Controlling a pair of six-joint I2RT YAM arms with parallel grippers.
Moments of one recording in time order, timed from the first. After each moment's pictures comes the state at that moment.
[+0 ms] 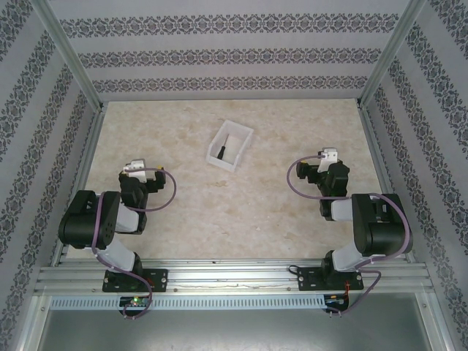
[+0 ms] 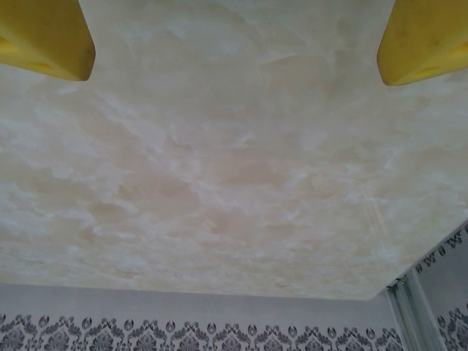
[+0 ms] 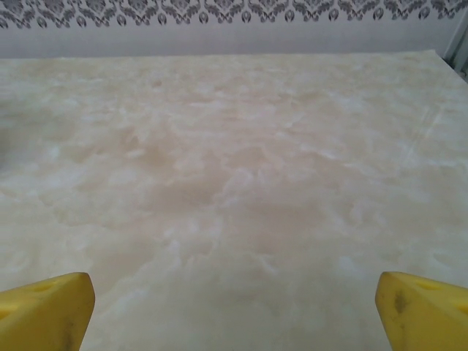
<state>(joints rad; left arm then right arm) 0.03 1.61 0.23 1.13 -0.11 -0.06 -0.03 1.53 0.35 0.86 -0.10 0.03</state>
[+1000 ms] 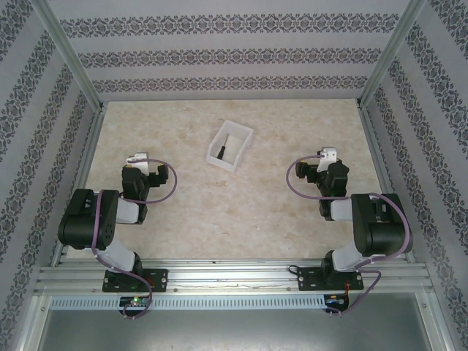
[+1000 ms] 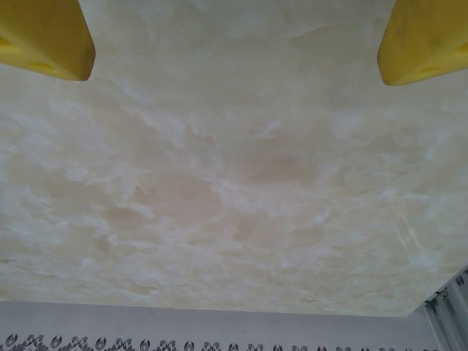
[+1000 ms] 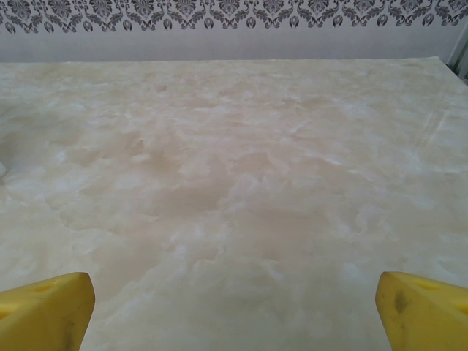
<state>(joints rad) 0.03 1.61 0.34 0.94 -0.05 -0.06 -0.03 1.53 0.35 0.86 -0.10 0.03</state>
